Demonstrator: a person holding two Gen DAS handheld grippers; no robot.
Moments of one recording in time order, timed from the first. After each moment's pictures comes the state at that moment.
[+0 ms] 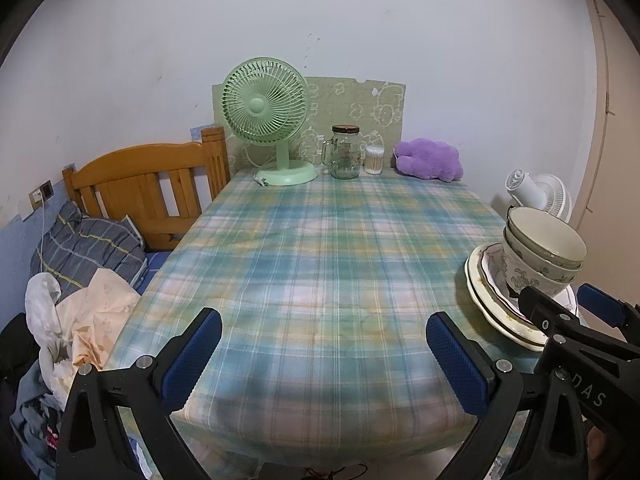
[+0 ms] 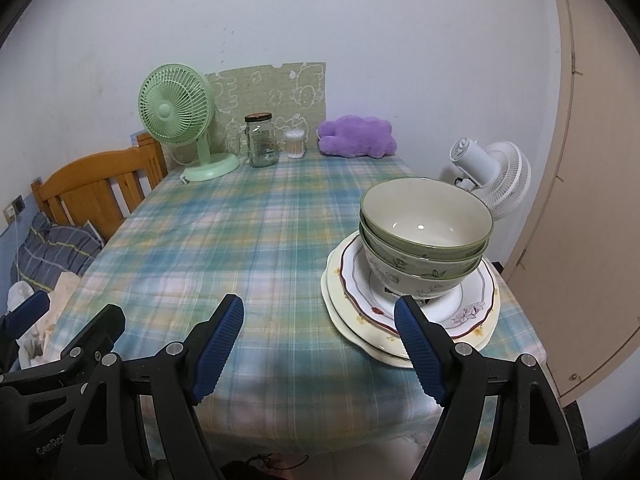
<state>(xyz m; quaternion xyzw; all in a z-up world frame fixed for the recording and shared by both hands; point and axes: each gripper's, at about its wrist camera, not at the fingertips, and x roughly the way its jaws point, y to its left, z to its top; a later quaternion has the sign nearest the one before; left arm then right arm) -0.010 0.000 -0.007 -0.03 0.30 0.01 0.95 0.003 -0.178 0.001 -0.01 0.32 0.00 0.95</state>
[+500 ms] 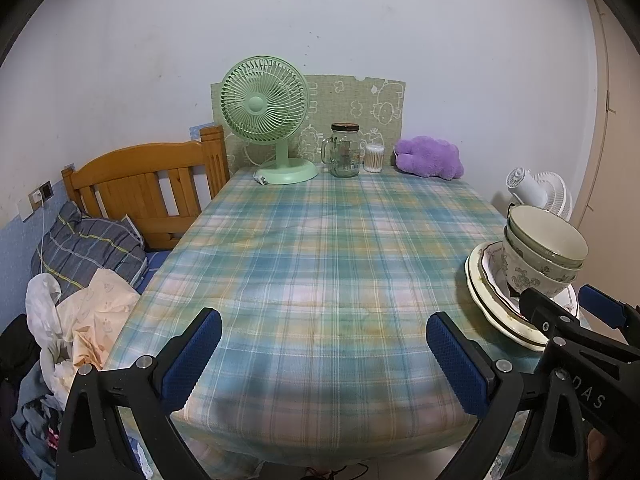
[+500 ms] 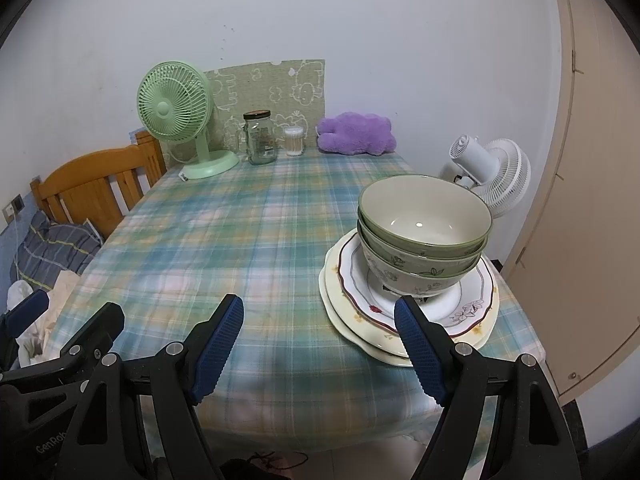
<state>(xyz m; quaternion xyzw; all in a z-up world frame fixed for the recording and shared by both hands) -0.011 -0.003 -0.007 -0.03 0.30 0.02 0.95 0.001 -0.180 -0.001 -0.01 0.32 0.00 0.95</state>
